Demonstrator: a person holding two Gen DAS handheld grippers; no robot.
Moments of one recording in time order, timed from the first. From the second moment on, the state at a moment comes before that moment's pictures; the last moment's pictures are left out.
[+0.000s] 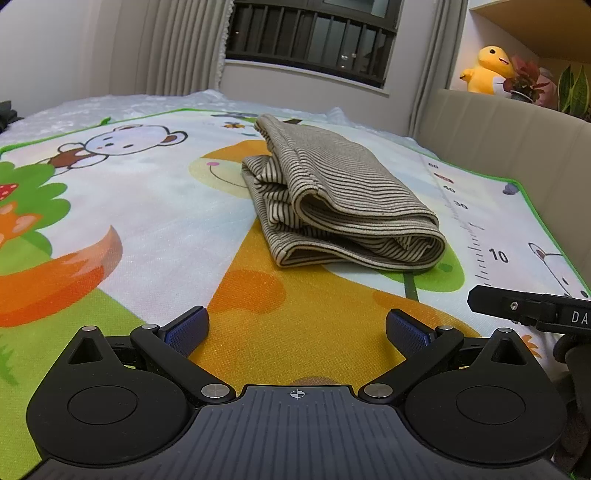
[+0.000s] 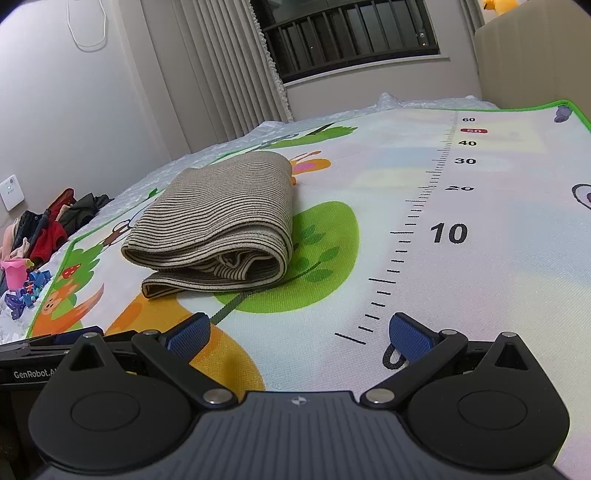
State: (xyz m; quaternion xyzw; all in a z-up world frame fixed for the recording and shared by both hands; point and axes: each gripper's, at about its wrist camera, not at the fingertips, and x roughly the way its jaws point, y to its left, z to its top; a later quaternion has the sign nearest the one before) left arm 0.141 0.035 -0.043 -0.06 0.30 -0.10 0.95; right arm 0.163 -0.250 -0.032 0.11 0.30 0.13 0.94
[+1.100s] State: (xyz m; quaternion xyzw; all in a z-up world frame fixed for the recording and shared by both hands) left arm 0.141 0.035 -0.043 -0.07 0.30 -0.10 0.95; right arm 0.162 -0.251 -0.032 0.12 0.29 0.13 0.94
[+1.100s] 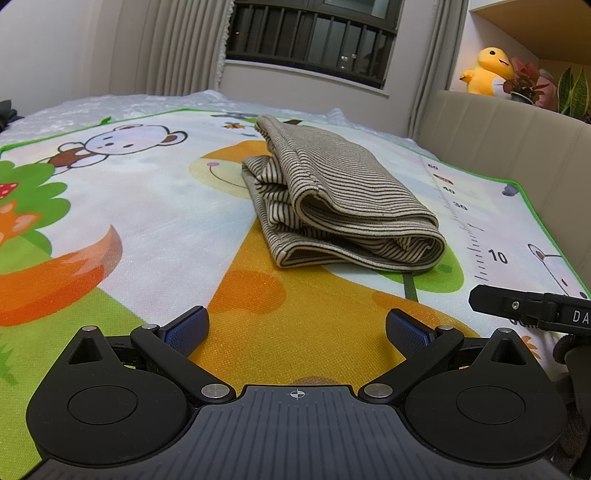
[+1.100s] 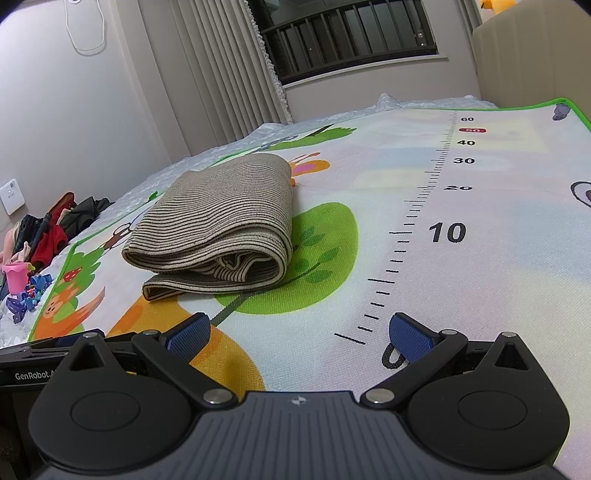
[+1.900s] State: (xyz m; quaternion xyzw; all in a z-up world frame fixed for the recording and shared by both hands) left arm 0.142 0.033 -0.044 -0.06 0.31 -0.10 0.94; right arm 0.163 -0.252 -0.032 0.12 0.29 0.13 0.94
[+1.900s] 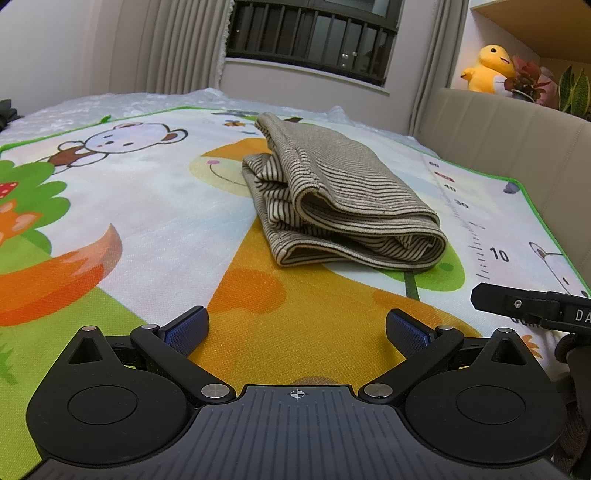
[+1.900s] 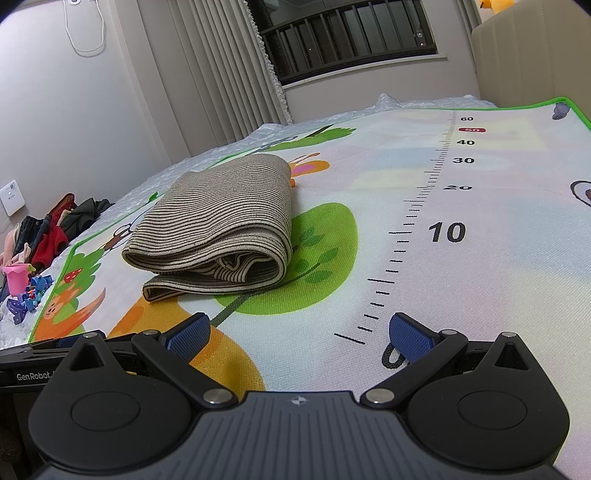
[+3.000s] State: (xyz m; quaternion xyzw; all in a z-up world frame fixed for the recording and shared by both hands) left arm 0.141 0.031 -0.045 -0.05 0.31 -0.09 0.94; right arm 0.162 -0.249 -0.032 0.11 0.30 0.13 0.94
